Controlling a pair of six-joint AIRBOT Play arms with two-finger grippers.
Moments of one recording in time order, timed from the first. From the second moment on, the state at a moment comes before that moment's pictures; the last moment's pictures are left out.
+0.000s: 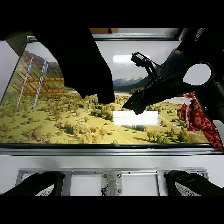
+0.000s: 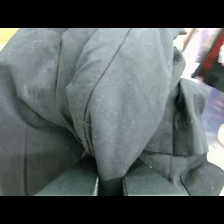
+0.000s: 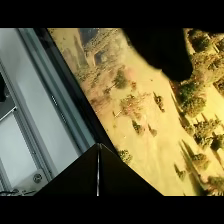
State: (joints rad) left arm -0.49 -1.12 2.00 1.65 -1.16 -1.72; right arm 0.33 -1.20 1.41 -0.83 1.40 1.06
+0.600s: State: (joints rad) left arm -0.56 -0.74 1.37 1.66 -1.27 -1.91; right arm 0.33 -1.20 1.41 -0.82 1.36 1.06
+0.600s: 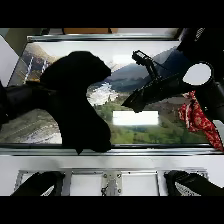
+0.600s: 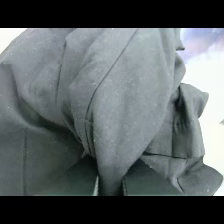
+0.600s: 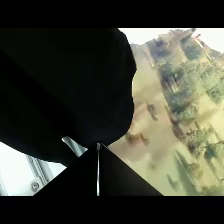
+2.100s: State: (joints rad) left arm -0.34 -1.04 0.93 1.43 -1.19 -1.86; right arm -0.17 -0.93 1.32 -1.11 1.23 1.27
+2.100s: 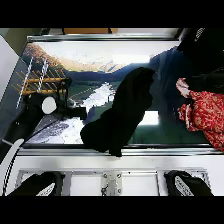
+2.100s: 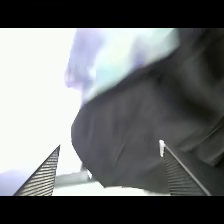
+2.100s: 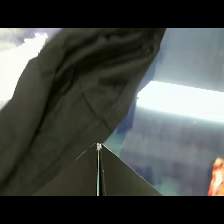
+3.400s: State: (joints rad) left arm -0.20 -1.18 0.63 0.96 -0.82 -1.75; right arm -0.16 -1.38 1.11 -0.83 1.09 1.27
